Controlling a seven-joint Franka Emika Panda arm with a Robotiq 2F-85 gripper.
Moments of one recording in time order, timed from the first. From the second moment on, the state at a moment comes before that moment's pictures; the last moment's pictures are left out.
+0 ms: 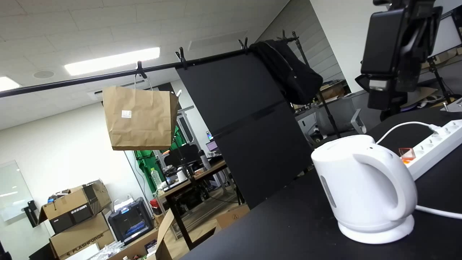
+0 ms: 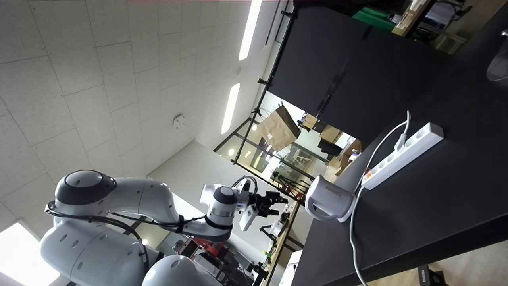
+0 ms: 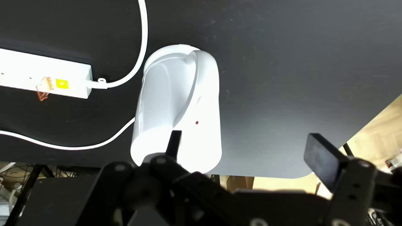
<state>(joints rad) -0.08 -0.18 0.51 -2.71 -0.28 3.07 0.57</state>
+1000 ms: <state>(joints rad) -0.51 -0.15 0.90 -2.71 -0.39 3.17 0.65</state>
